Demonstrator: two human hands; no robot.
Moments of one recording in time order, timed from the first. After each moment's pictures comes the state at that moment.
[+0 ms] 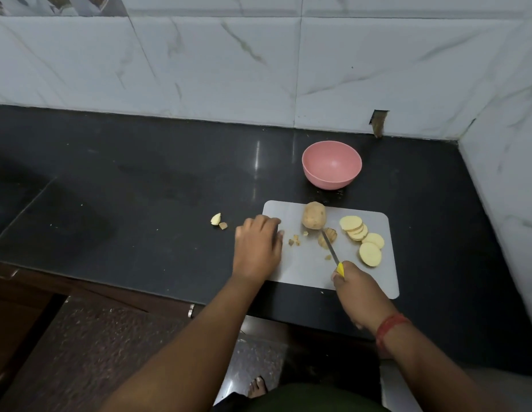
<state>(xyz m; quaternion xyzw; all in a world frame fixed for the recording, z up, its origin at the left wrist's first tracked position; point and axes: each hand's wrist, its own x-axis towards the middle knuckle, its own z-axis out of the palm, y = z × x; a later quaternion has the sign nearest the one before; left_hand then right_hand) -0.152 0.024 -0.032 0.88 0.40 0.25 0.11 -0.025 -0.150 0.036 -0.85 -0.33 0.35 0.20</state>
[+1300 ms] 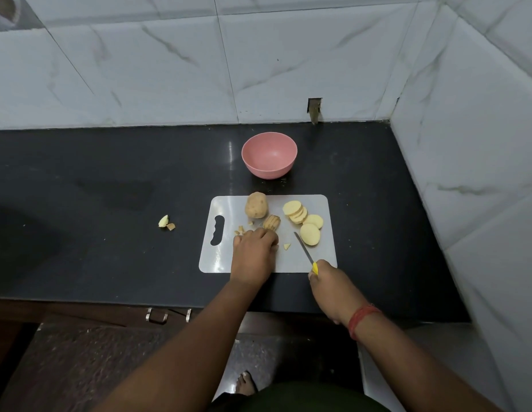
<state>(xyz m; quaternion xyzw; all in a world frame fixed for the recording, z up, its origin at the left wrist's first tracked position) -0.080 -0.057 -0.045 0.92 0.36 0.10 0.12 0.012 -0.216 0.023 -0.87 -0.34 0.34 0.16</state>
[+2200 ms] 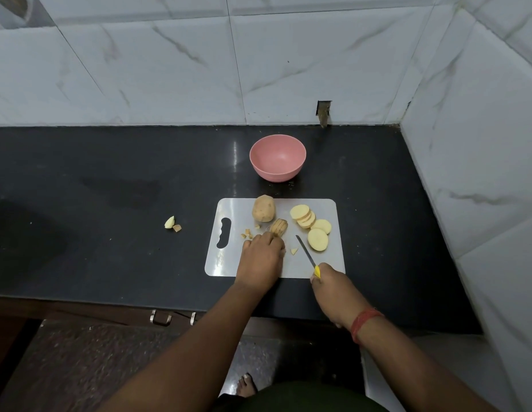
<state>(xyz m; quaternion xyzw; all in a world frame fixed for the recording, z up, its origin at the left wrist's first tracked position) -0.080 -0.051 -0.052 0.94 0.32 0.09 0.10 0.011 -0.204 0.020 -0.86 -0.34 0.34 0.16</state>
